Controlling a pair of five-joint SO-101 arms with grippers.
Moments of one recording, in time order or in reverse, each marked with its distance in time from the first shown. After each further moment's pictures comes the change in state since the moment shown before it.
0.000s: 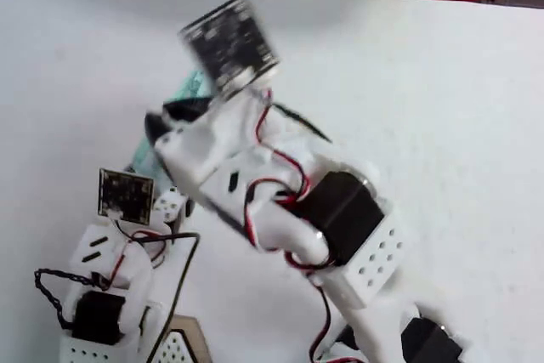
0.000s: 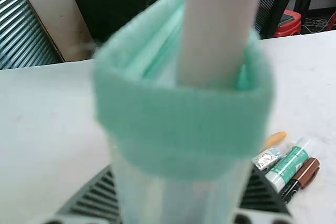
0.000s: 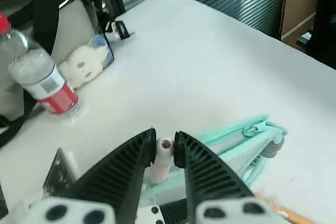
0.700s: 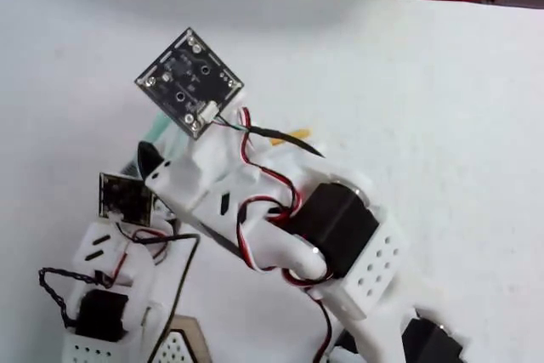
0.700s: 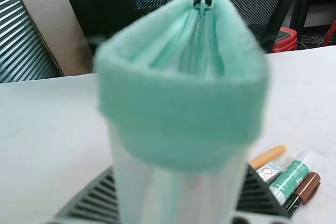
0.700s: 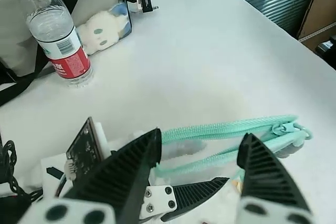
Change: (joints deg) left arm 0.1 -0.1 2.8 -4.2 0.0; right arm -3.6 -0.1 0.0 2.5 5.3
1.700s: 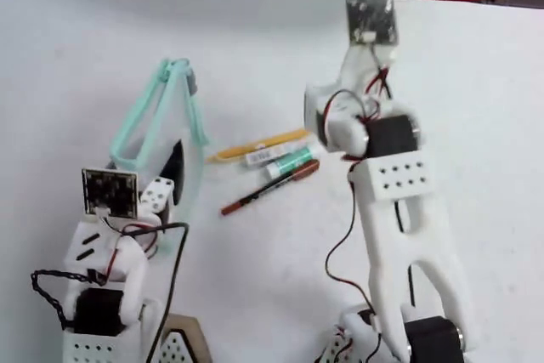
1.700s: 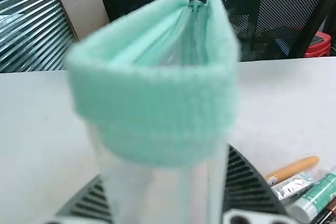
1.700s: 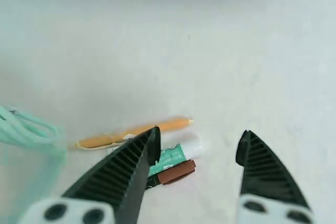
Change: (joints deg) left arm -6.2 0.7 0.2 -2.0 0.4; right arm 42.1 0.2 38.4 -22.2 -7.5
